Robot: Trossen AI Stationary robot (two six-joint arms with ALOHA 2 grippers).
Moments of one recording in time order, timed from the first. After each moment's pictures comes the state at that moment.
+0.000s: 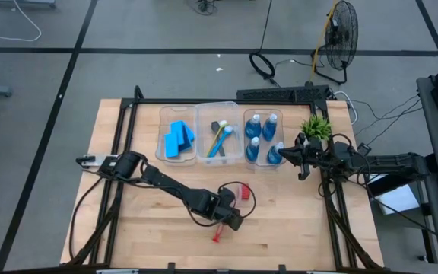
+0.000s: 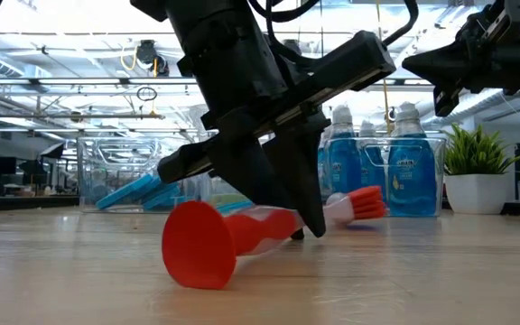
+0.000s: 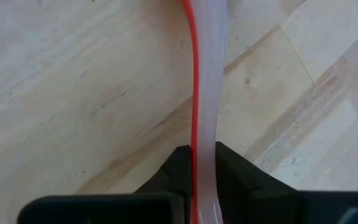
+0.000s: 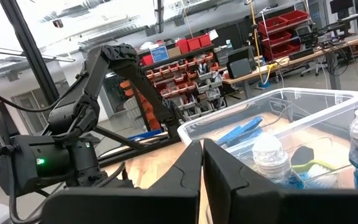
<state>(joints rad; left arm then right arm) -0.37 2.22 1.59 -0.53 -0.16 -1.30 -0.06 0.27 0.03 0.39 0.05 0.33</state>
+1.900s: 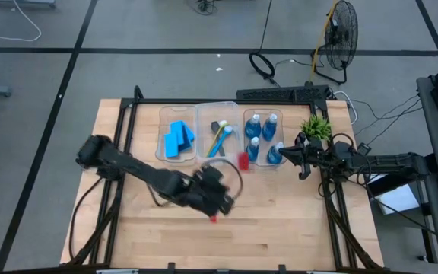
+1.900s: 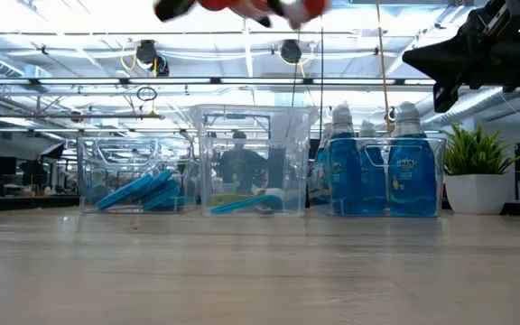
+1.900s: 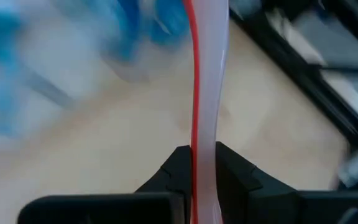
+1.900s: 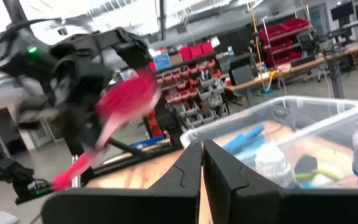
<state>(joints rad) -0.39 1.83 1.59 -0.65 -0.53 -1.12 -0.06 0.27 0.03 0.42 0.05 0.33</state>
